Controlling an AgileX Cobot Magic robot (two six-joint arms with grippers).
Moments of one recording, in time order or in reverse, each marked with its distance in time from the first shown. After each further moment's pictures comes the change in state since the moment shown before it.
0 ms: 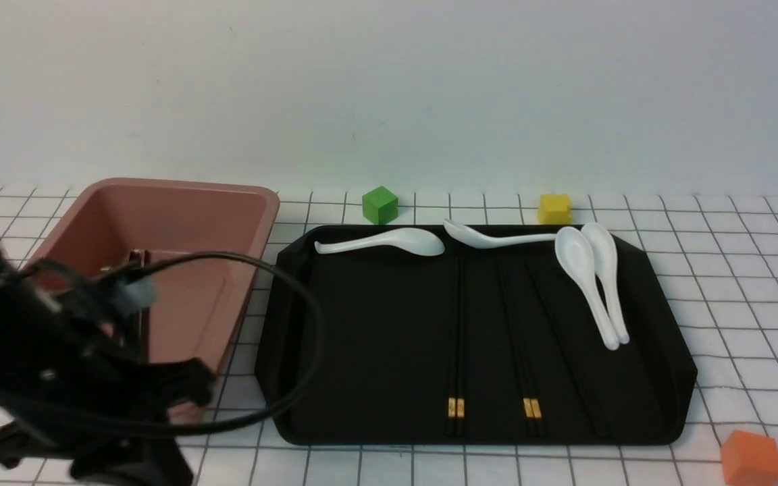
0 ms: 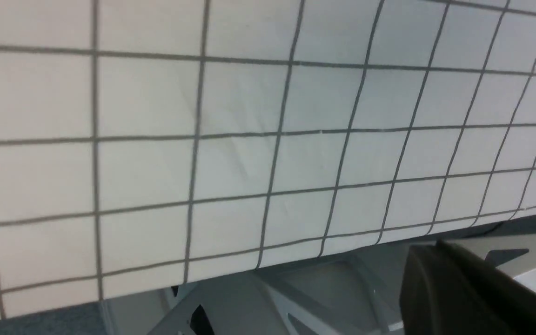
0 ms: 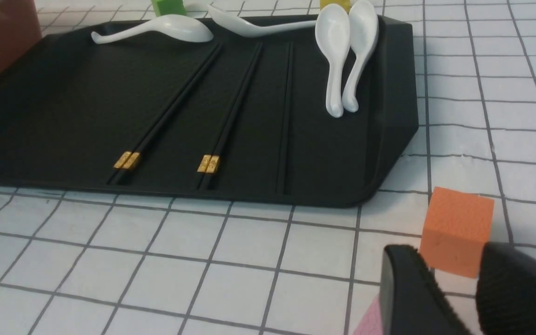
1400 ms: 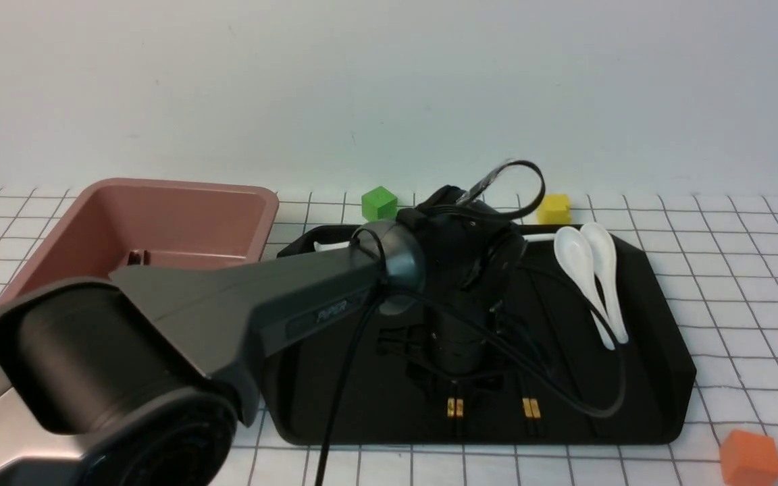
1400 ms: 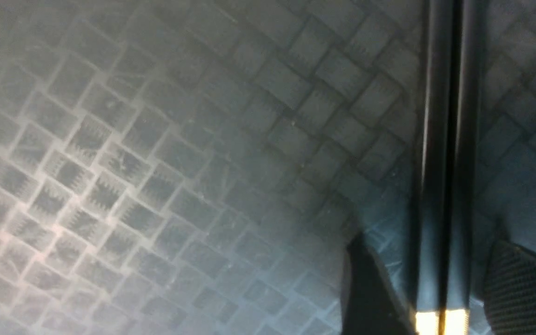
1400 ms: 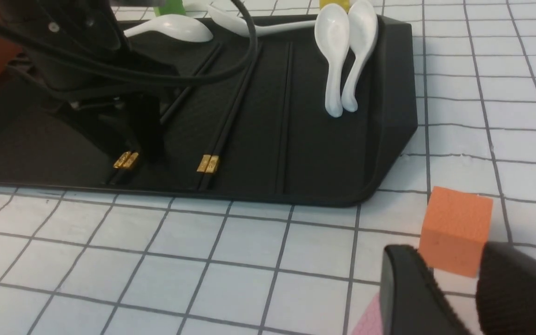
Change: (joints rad) right arm 0.000 0.000 0.000 0.000 0.000 0.000; left arm -0.519 0.895 -0.929 0.529 -0.144 -0.530
